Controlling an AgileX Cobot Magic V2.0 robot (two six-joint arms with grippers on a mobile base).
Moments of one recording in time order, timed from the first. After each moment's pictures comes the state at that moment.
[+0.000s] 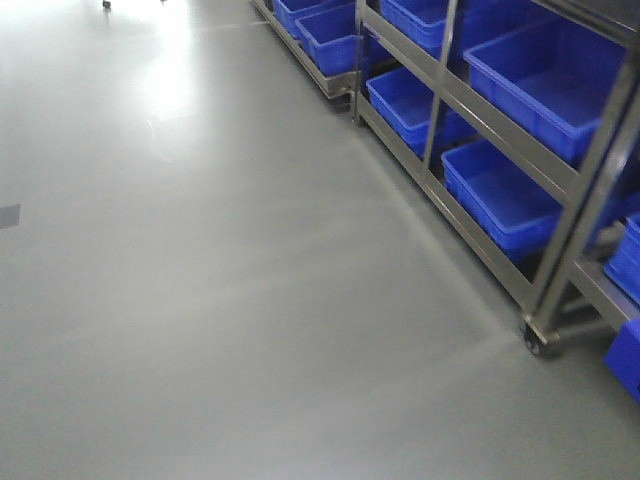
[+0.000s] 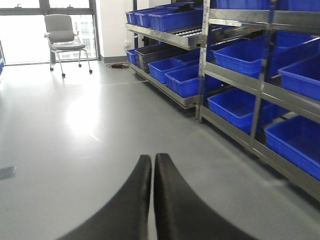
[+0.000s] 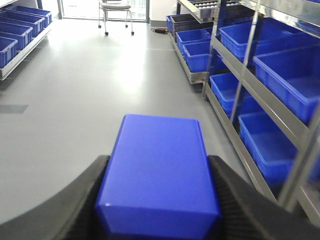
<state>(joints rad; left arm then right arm) -0.02 0.03 0.03 0.01 0.10 -0.04 0.20 0.15 -0.33 0.05 0.47 -0.13</state>
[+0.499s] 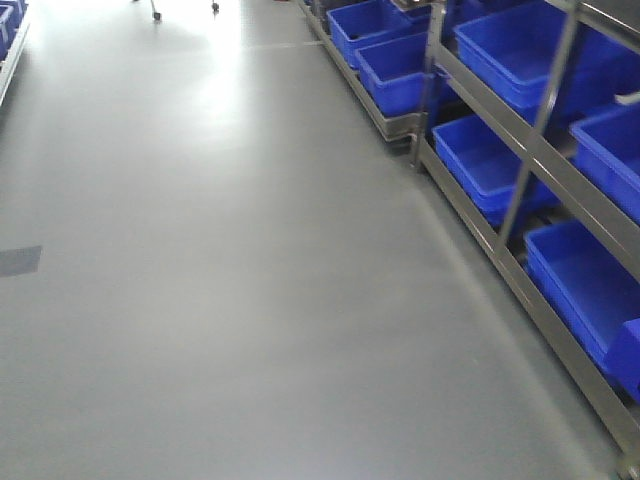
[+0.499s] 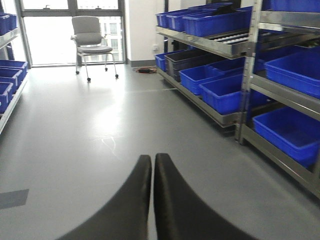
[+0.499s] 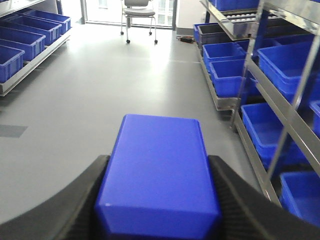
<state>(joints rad) -0.02 0.03 0.03 0.01 0.10 -0.04 0.20 0.15 -0.33 0.05 0.47 -0.13</state>
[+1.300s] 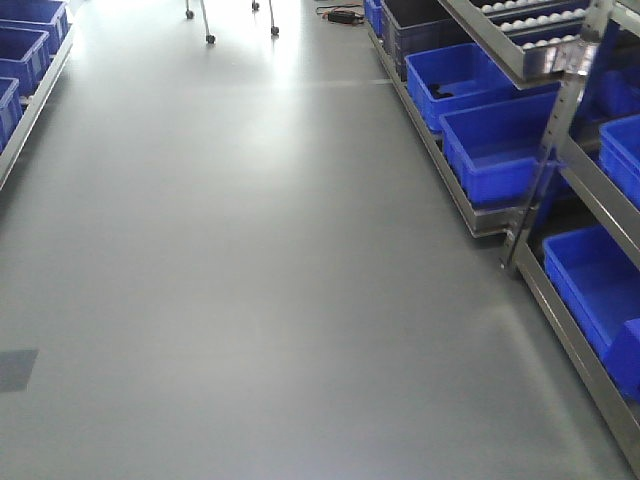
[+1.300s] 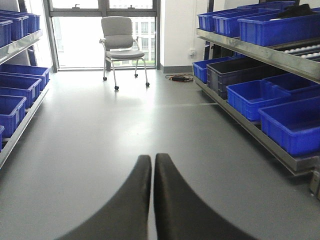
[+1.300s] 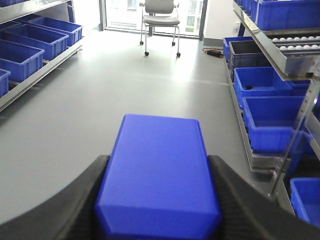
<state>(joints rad) -0.02 0.03 0.03 0.01 0.10 -0.04 0.20 0.15 -0.33 0.05 0.47 -0.13</state>
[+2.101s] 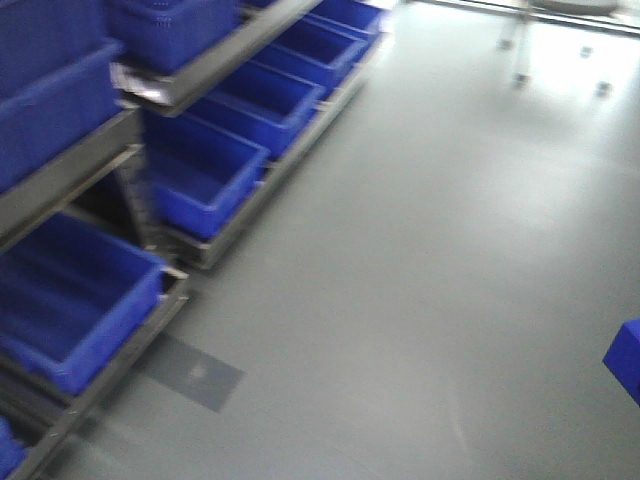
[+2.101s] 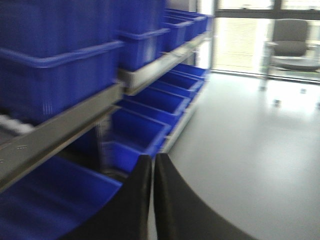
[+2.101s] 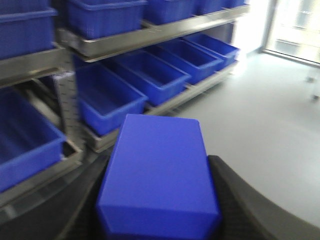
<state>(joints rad) -0.02 0.03 0.03 0.01 0.10 -0.04 0.20 0.15 -0.33 0.05 0.47 -0.13</state>
